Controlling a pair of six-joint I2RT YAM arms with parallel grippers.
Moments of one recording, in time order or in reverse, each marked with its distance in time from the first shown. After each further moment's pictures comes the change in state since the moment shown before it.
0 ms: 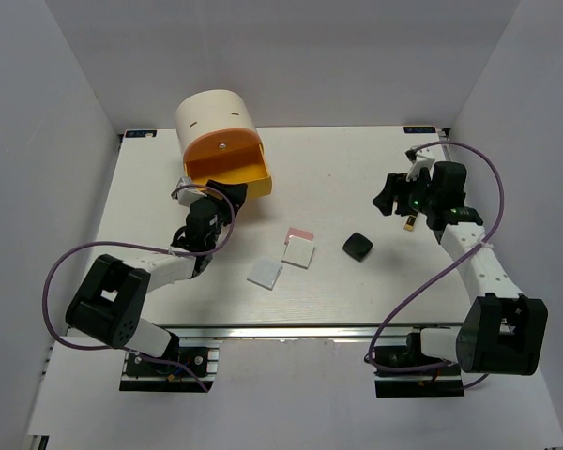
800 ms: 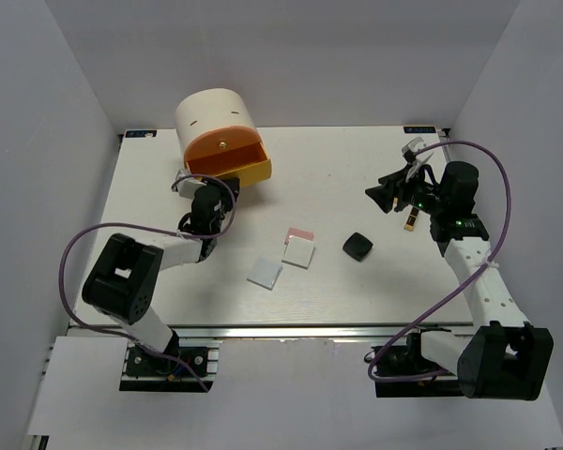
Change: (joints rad) left arm 0.045 0.177 0.149 0.009 -0.053 -0.034; right arm 0.004 -0.122 -0.036 0.208 -0.271 -0.110
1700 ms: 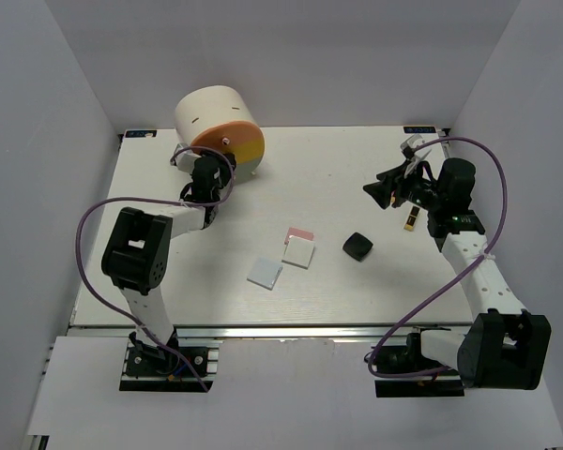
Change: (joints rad) left arm 0.100 0.212 0.307 -0.124 0.008 0.068; right arm 0.005 0.053 0.004 0.071 -0.004 0.026
